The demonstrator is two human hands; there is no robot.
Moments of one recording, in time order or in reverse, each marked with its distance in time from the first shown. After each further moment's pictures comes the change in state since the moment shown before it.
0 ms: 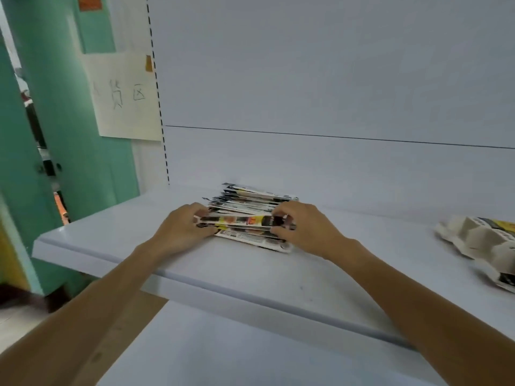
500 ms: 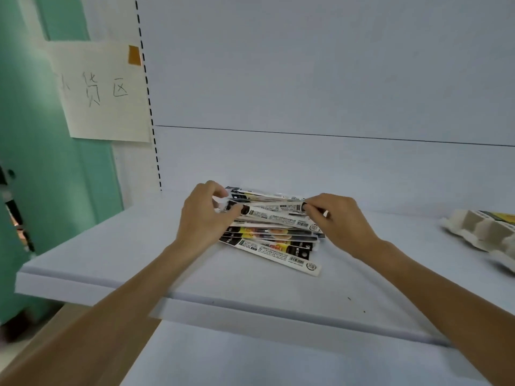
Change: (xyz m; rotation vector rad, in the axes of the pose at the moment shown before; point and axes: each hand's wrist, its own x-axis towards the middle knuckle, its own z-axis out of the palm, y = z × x) left_hand 0.026 0.008 -0.010 -0.209 0.326 0.215; right_hand 0.011 -0.012 -0.001 -0.151 0.288 0.061
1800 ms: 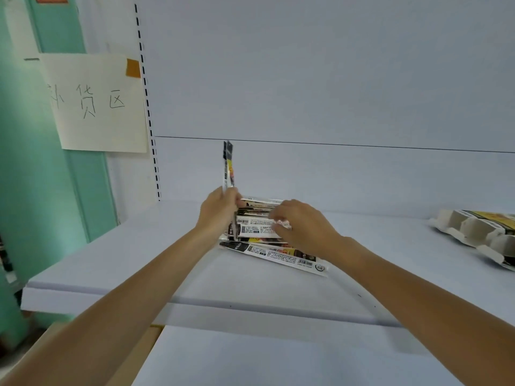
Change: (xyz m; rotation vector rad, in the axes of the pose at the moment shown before) left_hand 0.026 0.008 0.002 -0.430 -0.231 -0.364; right_hand 0.019 -0.061 0.024 -0.118 -0.205 -0.055
